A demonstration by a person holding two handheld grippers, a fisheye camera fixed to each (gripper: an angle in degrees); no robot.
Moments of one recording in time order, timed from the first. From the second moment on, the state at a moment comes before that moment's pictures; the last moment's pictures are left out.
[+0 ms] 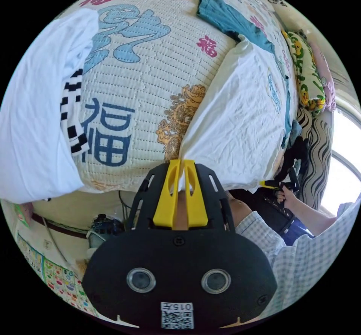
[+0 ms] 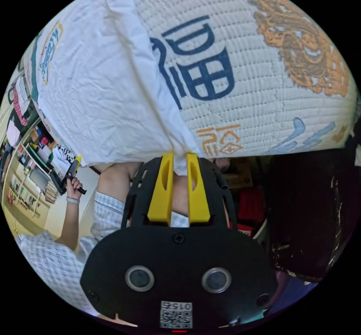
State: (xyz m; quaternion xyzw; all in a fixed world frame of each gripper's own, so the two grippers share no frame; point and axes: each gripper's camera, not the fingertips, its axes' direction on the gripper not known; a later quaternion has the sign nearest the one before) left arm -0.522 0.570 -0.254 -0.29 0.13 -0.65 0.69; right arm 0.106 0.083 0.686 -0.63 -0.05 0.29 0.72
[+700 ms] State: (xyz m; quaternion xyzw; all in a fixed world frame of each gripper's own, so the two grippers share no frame) left arm -0.459 0.502 -0.001 -0.48 0.07 -0.52 0.70; right arm 0.241 0.169 0.525 -0.60 -0.10 0.33 0.73
